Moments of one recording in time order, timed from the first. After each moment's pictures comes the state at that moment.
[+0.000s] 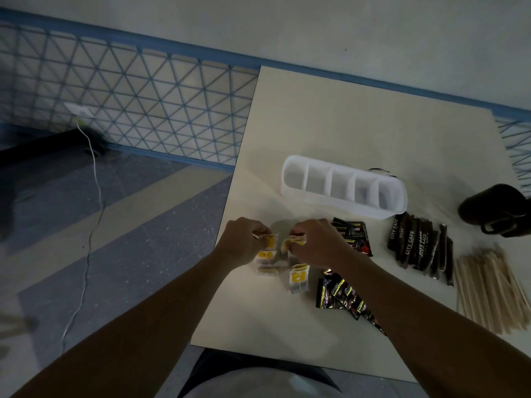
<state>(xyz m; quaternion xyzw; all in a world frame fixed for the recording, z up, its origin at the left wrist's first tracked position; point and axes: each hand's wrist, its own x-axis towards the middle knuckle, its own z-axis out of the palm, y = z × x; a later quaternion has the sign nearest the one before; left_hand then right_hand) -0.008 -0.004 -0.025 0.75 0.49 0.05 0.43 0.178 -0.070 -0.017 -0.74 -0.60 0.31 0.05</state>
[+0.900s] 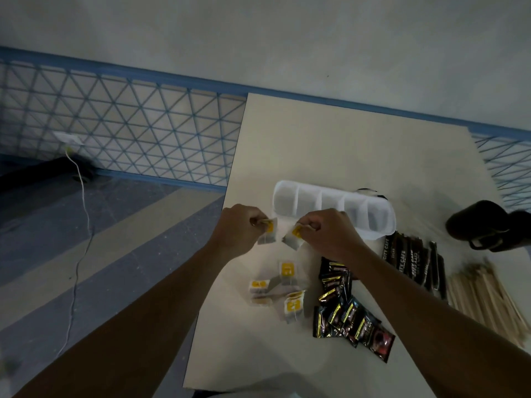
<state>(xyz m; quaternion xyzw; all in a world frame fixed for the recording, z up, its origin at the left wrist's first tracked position) 0.017 0.048 0.016 0.78 0.47 0.12 0.39 0.210 -0.040 0.032 -0.78 -0.54 0.27 0.19</state>
